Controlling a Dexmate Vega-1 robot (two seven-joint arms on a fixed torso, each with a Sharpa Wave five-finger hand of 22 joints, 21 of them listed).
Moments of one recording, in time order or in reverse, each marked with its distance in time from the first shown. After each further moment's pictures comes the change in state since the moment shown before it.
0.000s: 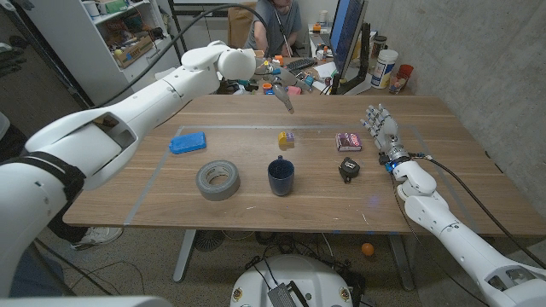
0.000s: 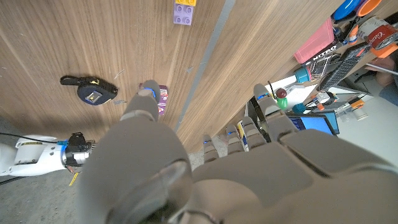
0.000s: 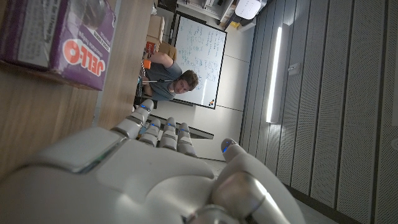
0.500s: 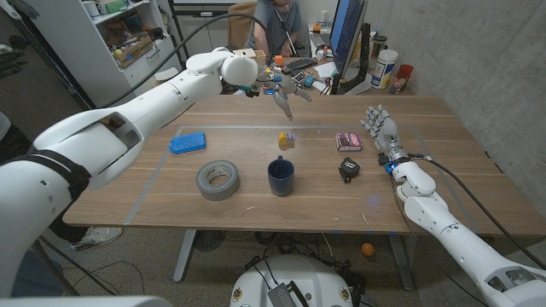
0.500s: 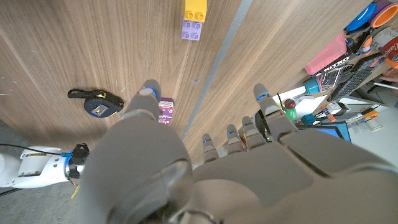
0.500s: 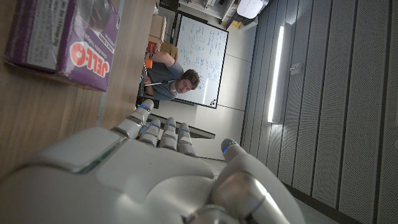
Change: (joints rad) left arm -0.008 -0.024 0.030 0.063 0.002 -0.035 -0.005; left_hand 0.012 0.004 -0.011 0.002 0.008 0.006 0.006 0.000 0.000 0.000 0.000 0.000 0.004 0.004 -0.004 0.000 0.000 0.005 -0.005 0.000 0.000; right arm -0.005 0.001 -0.002 -0.004 -0.004 -0.003 -0.010; right_hand 0.000 0.000 0.000 0.000 0.000 0.000 0.000 0.000 0.000 0.000 0.000 0.000 0.000 0.000 0.000 0.000 0.000 0.000 0.000 0.000 0.000
